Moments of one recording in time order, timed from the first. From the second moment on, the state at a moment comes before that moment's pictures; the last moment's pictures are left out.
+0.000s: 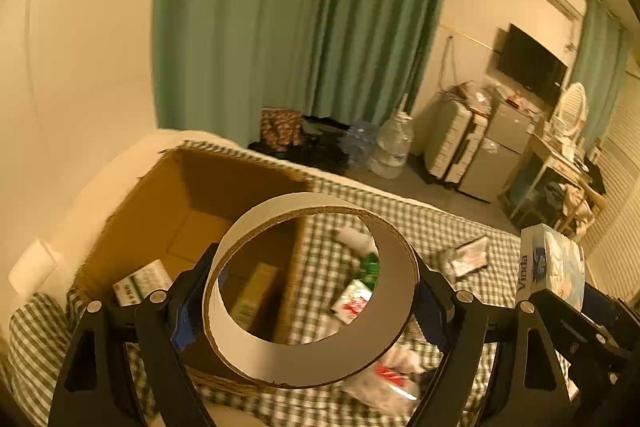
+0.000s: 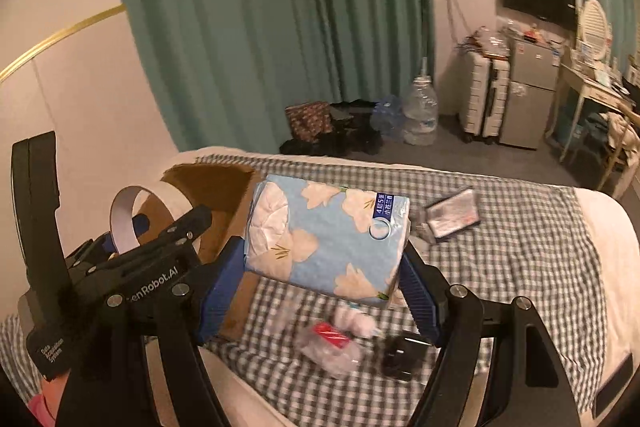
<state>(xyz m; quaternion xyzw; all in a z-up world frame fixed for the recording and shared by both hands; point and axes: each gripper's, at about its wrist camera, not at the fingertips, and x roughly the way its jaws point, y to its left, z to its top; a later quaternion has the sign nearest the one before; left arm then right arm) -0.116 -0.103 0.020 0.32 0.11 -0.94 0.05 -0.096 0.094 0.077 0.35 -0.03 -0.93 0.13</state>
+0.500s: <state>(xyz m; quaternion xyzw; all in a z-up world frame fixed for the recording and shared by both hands) -0.127 -0.198 -0.021 0.36 0.14 -0.91 0.12 -0.129 -0.008 0.041 0.39 0.01 -0.90 0.20</state>
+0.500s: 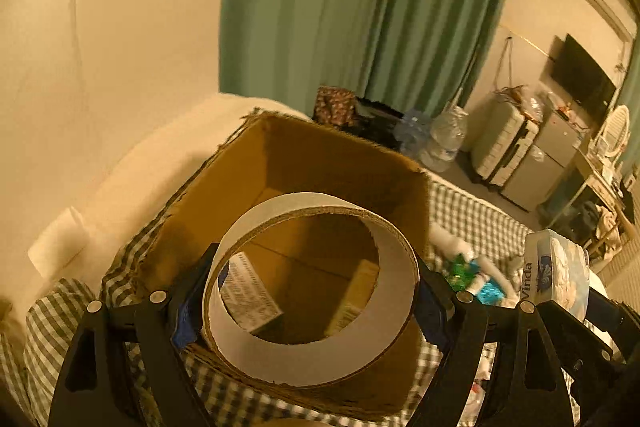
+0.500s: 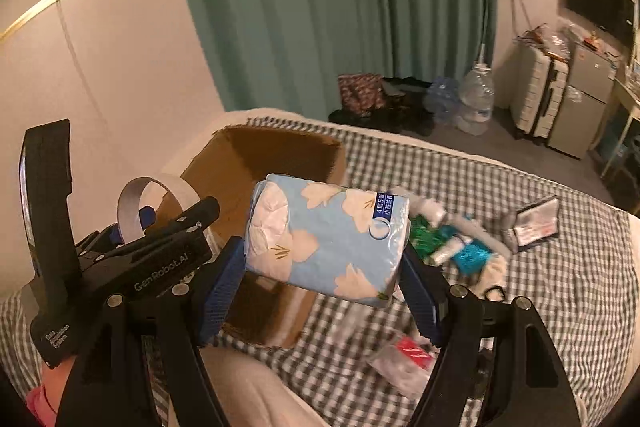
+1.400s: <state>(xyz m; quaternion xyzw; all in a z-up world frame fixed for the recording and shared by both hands) -0.136 -0.265 -0.072 0.42 0.19 -0.87 0.19 -0.186 -0.089 -0.014 0.45 0.01 -0.86 0.24</state>
